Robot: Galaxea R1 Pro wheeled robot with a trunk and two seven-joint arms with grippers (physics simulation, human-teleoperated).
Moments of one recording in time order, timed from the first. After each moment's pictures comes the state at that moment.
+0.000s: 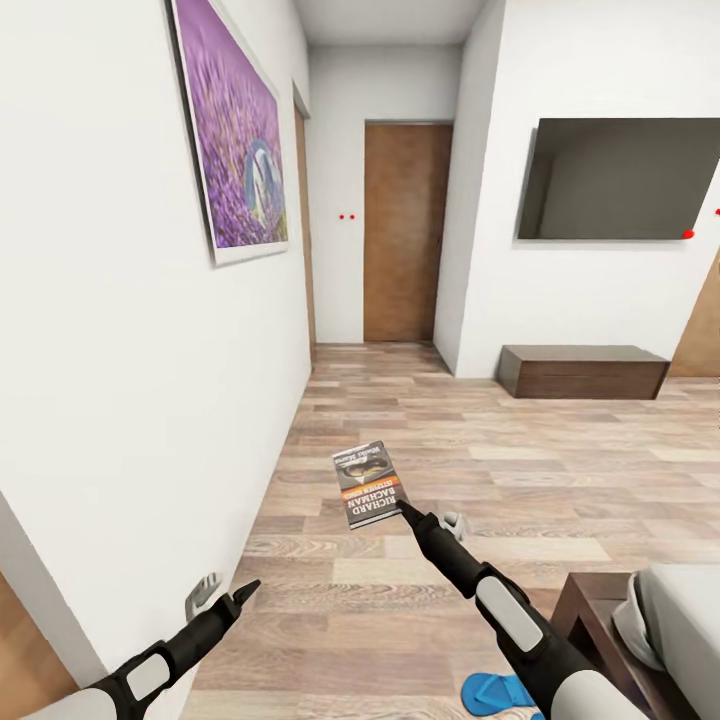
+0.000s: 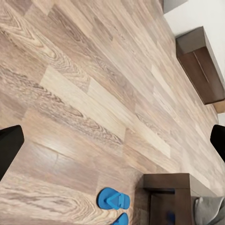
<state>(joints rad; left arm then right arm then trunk) -0.63 0.15 0.13 -0.01 0.64 0.05 -0.69 -0.53 -0.05 0.33 -0.68 -1.27 0.21 0.54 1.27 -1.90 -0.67</state>
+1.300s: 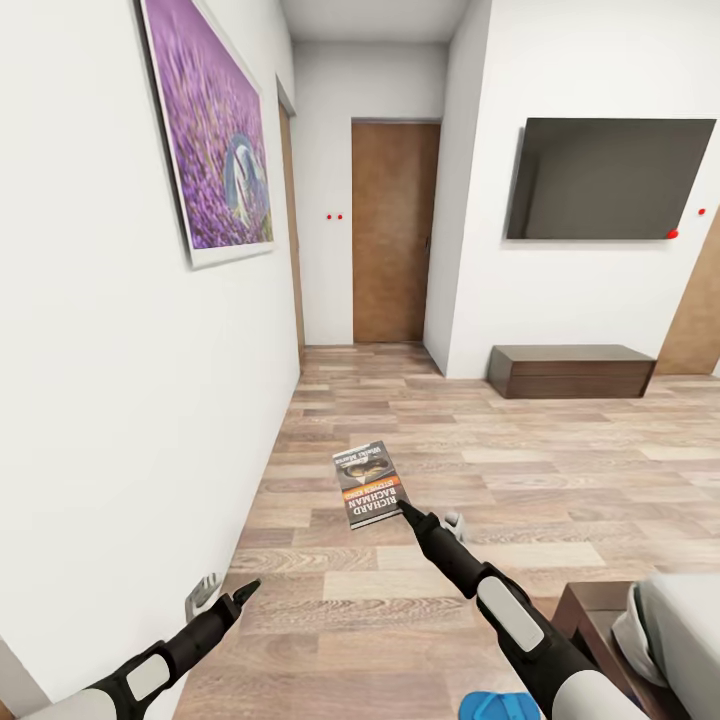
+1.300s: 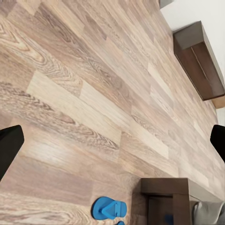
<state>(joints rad) -0.63 0.15 0.13 -0.01 0.64 0.05 -0.69 -0.53 -0.05 0.33 -0.68 -1.27 0.21 0.54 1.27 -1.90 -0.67</state>
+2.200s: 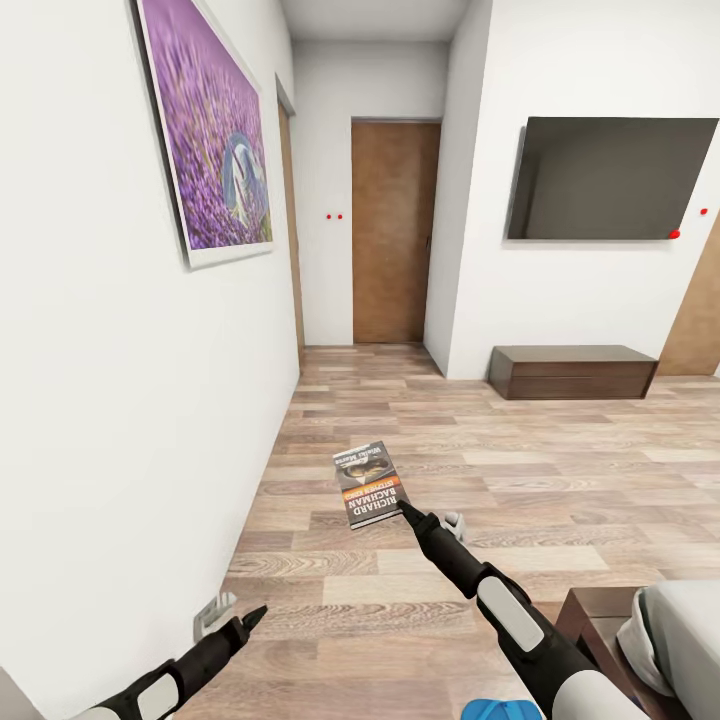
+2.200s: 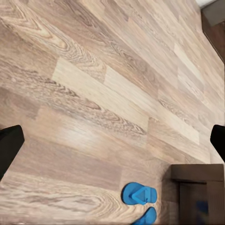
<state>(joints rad) -0.59 0.11 0.12 -0.01 0.54 -0.01 -0.59 -0.53 -0.05 0.33 -0.68 -1.27 0.21 0.54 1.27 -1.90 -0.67</state>
